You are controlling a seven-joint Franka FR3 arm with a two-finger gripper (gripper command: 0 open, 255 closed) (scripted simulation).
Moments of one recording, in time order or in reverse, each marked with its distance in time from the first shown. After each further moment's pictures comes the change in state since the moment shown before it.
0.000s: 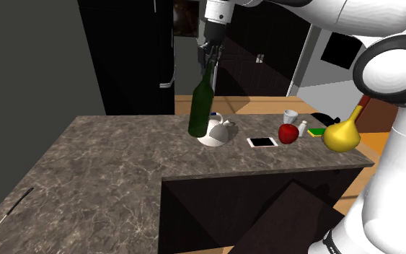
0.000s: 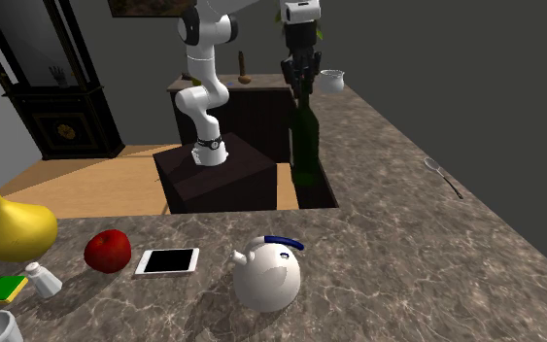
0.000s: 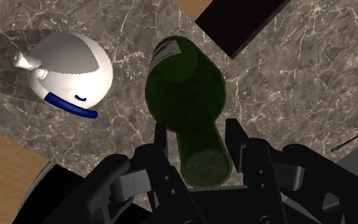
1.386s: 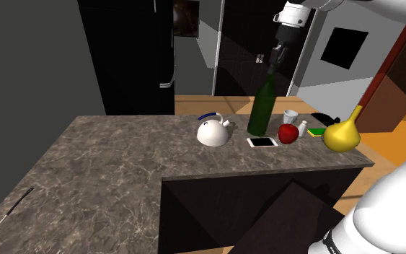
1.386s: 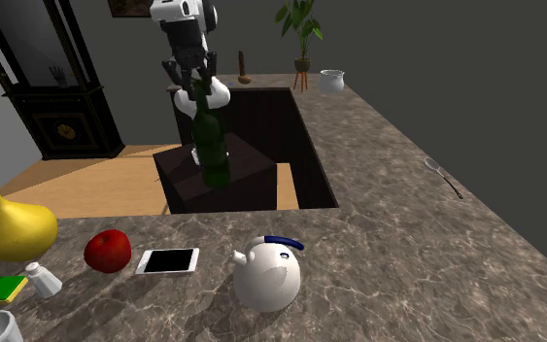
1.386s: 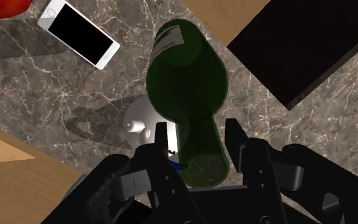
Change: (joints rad) arm -0.223 -0.335 -0.218 -0.396 -0.008 0.026 -0.443
